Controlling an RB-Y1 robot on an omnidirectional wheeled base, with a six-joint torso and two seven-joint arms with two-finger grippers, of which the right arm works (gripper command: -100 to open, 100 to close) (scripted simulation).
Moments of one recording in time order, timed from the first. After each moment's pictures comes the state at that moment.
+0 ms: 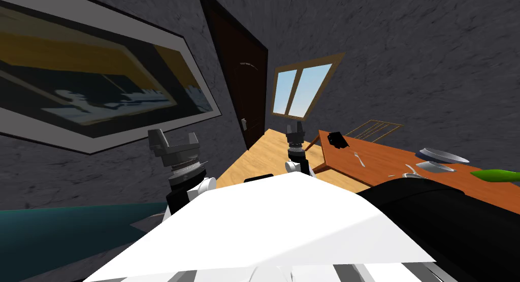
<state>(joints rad) 0.46 -0.05 0.05 -2.21 -0.05 -0.61 -0.04</state>
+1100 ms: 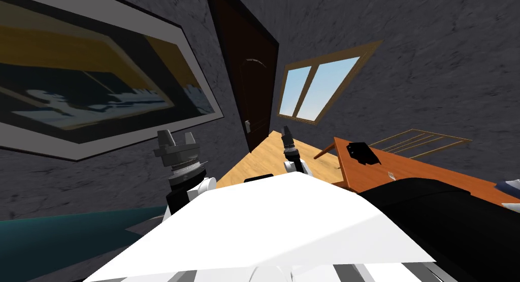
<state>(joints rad) 0.40 -0.07 0.03 -2.07 0.16 -0.59 0.08</state>
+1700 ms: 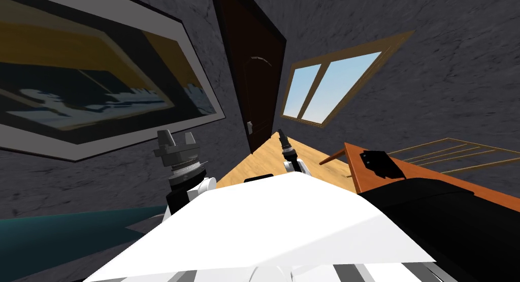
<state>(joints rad) 0.37 -0.08 0.02 -1.98 0.29 -0.58 0.14</state>
